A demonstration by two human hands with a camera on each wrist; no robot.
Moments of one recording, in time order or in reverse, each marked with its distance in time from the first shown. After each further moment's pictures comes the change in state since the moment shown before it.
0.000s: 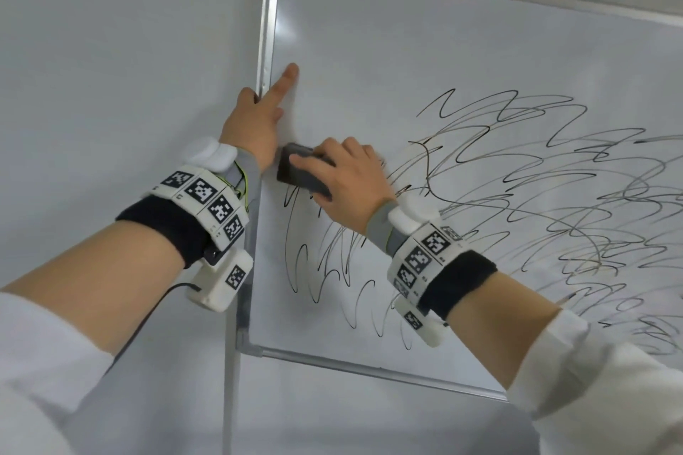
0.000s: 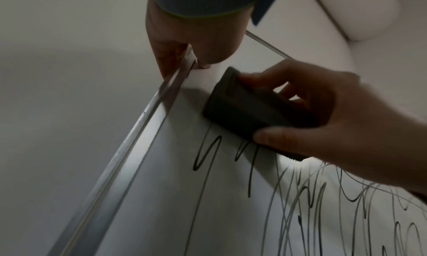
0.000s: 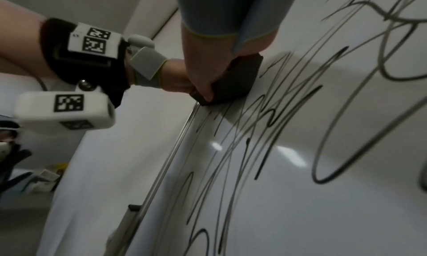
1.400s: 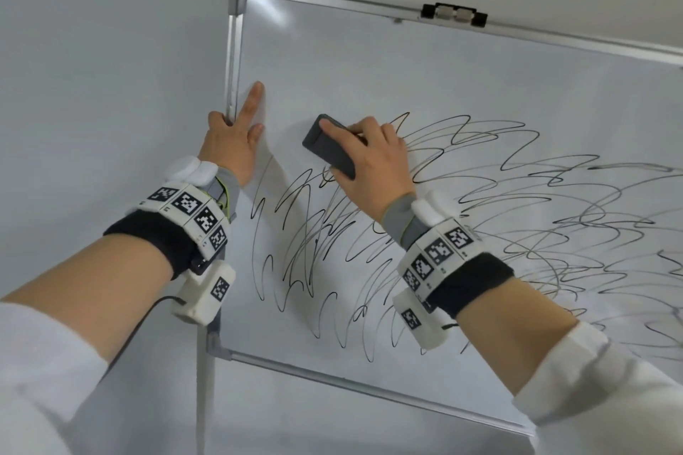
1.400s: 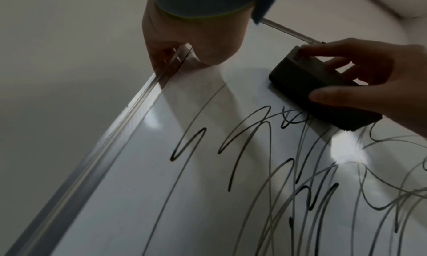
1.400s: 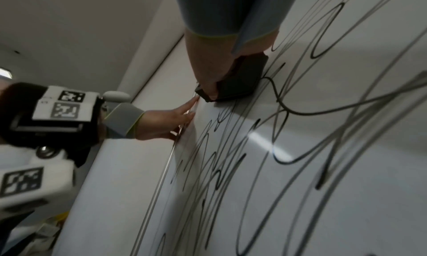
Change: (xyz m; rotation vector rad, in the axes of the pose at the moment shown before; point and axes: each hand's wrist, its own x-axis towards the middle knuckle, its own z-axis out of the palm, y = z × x) left_hand -0.046 0.030 -0.013 0.256 0.112 -0.133; right_hand -0.022 0.036 -0.077 0.078 0.151 0.149
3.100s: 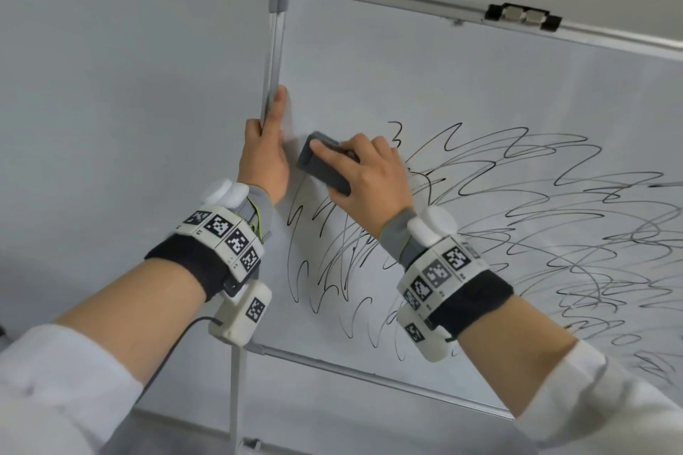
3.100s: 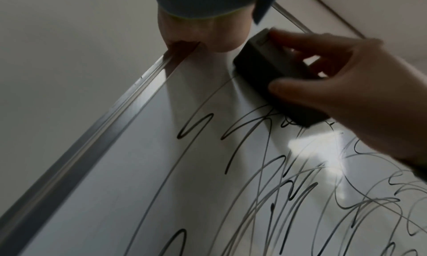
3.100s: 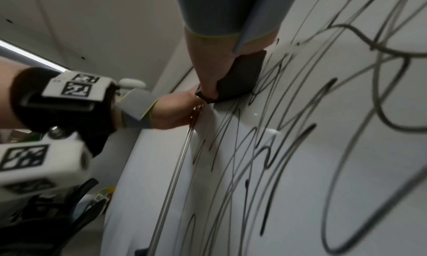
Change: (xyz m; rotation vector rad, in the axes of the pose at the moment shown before) left_hand -0.095 -0.029 -0.062 -0.346 0.203 0.007; right_hand -0.021 -0.117 -0.026 0.082 0.071 -0.202
